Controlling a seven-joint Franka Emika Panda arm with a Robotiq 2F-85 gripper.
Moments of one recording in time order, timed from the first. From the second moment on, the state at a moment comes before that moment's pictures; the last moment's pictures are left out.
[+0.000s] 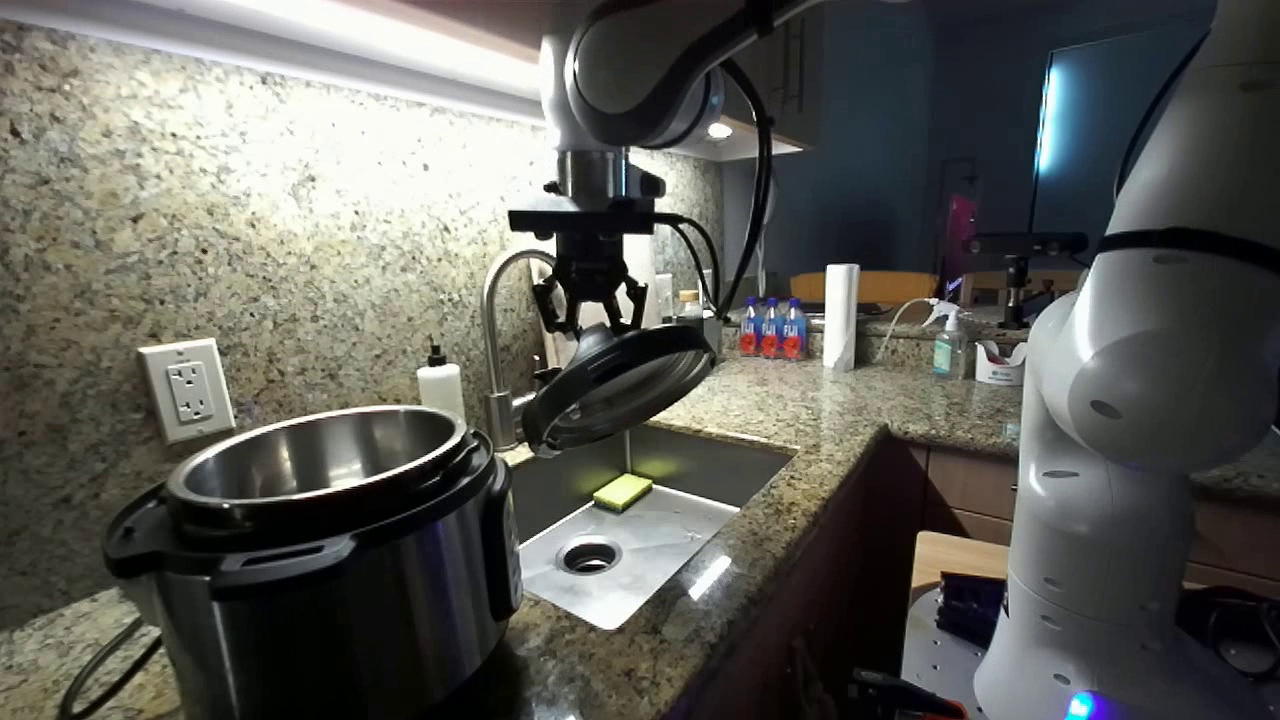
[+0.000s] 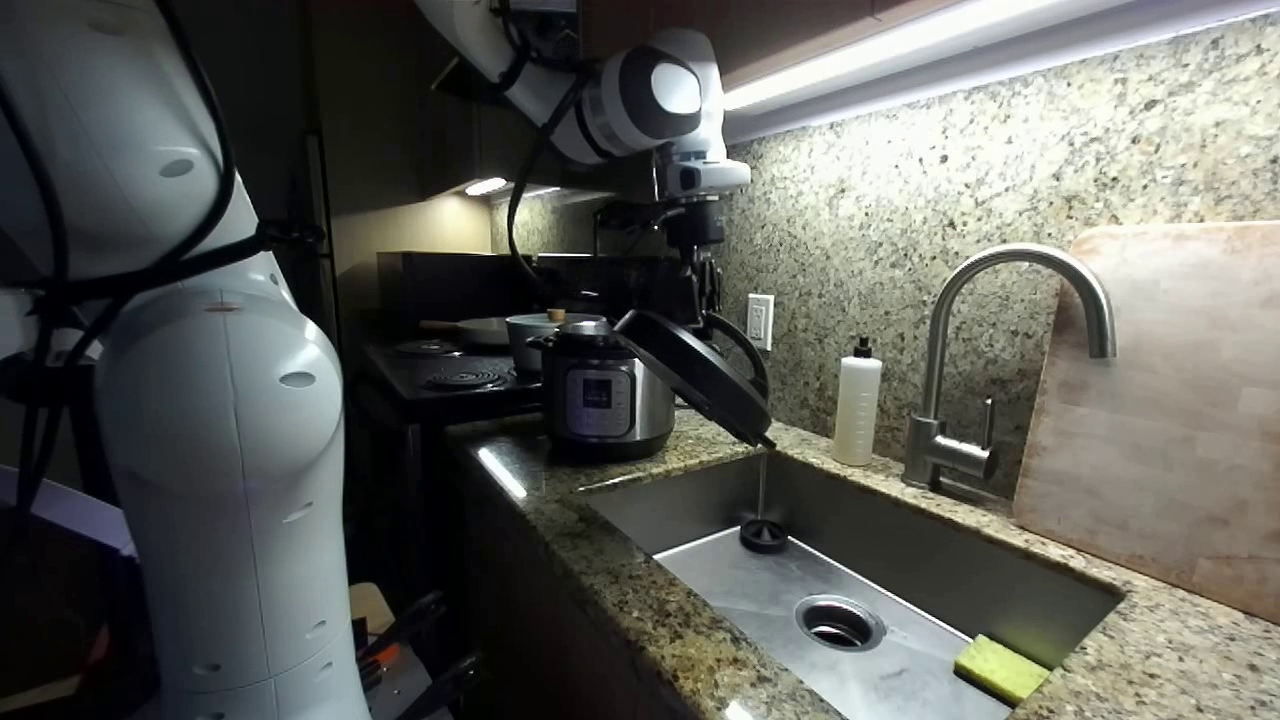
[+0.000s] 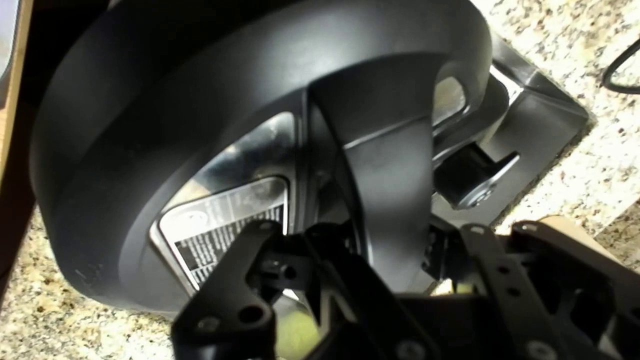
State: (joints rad) arm -0.03 -0.32 0.11 -2.30 -0.06 2.09 1.24
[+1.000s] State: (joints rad) arm -0.10 -0.13 0.02 -2.34 -0.18 2.39 1.27
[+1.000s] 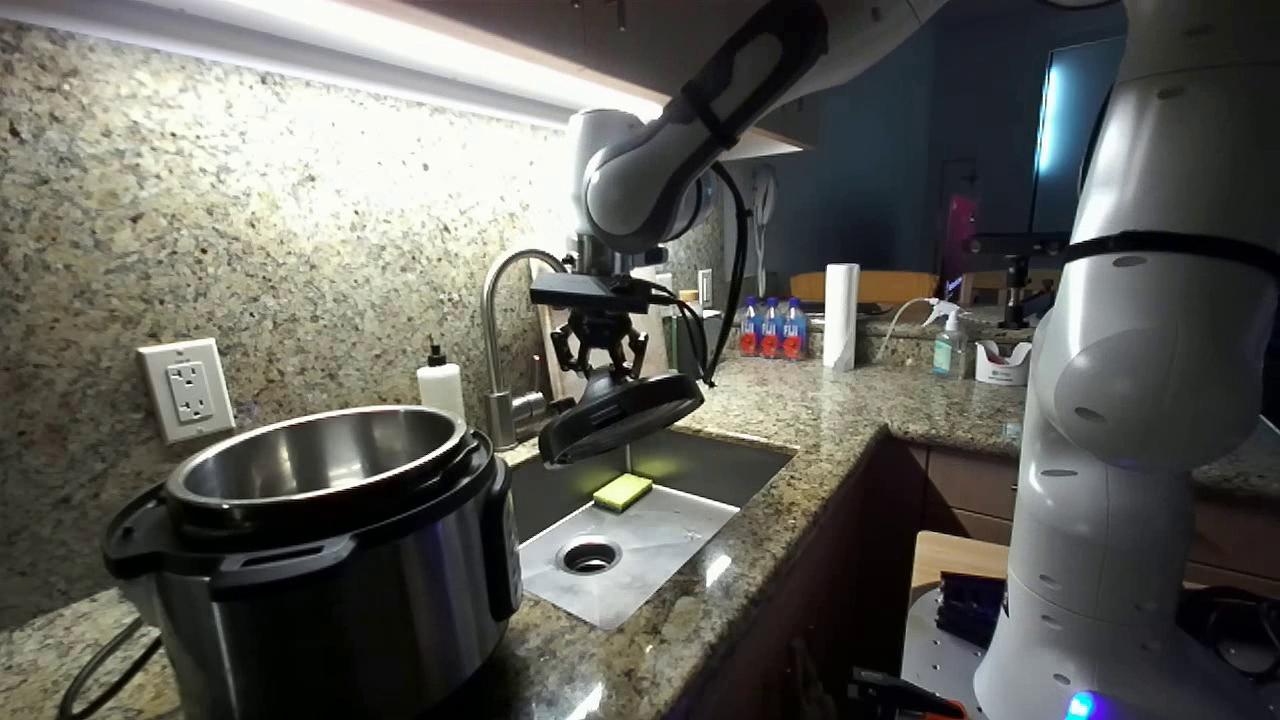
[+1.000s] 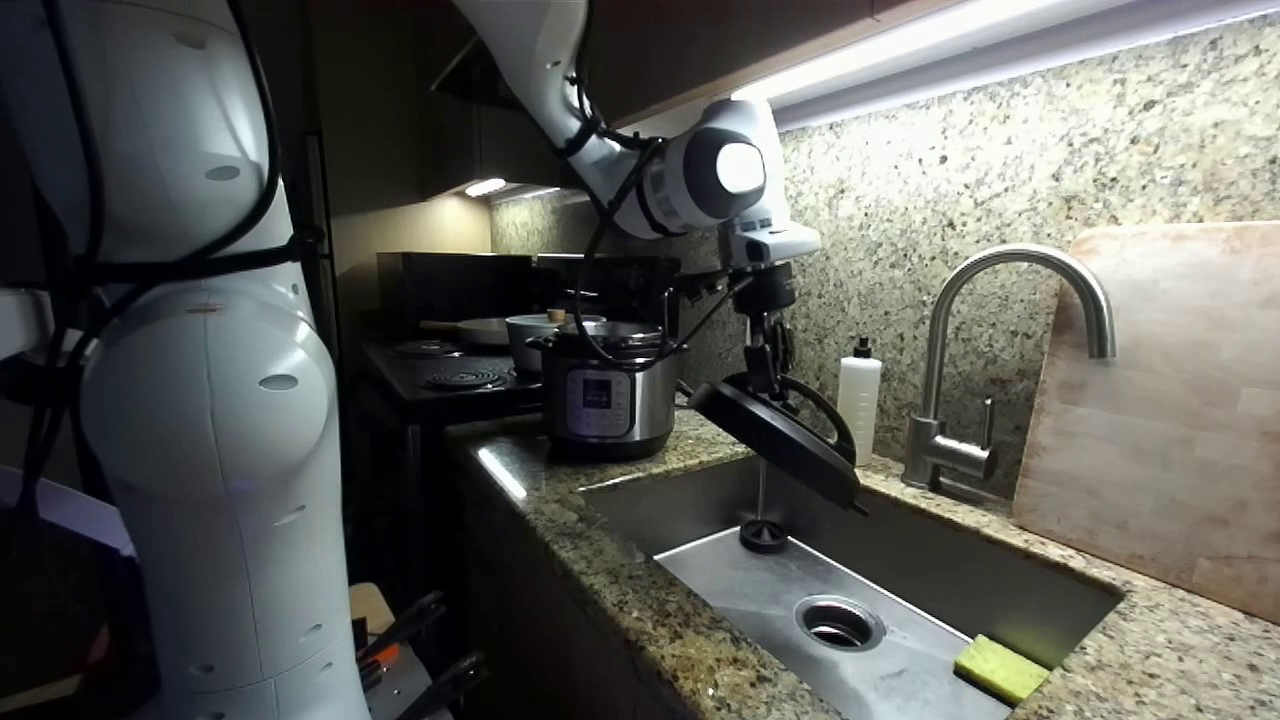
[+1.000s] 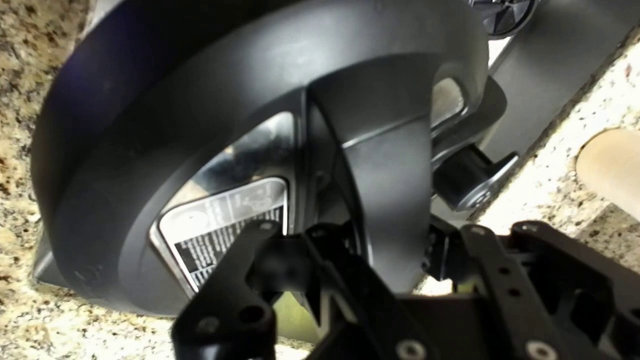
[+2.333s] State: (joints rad) arm -0.08 0.19 -0.15 -2.25 -0.23 2.61 1.32
